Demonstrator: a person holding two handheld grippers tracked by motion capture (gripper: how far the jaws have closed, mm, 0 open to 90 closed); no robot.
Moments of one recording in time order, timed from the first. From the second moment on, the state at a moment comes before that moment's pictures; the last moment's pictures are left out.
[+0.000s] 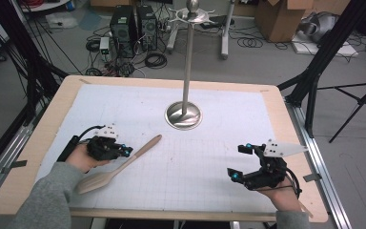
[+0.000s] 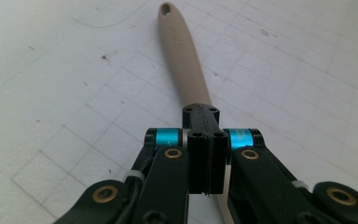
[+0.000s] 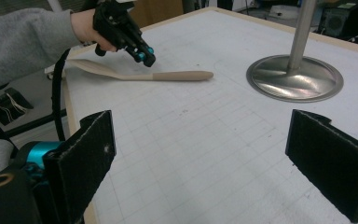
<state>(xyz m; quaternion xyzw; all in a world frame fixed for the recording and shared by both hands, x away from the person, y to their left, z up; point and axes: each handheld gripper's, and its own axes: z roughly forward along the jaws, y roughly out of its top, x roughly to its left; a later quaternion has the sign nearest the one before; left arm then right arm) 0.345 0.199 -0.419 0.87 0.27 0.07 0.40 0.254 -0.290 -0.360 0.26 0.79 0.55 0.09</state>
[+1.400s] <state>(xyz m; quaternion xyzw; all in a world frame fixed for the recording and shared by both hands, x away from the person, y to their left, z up) 0.348 0.158 -0.434 0.91 0.16 0.07 0.38 0.246 -0.296 -0.362 0.27 0.79 0.55 0.10</state>
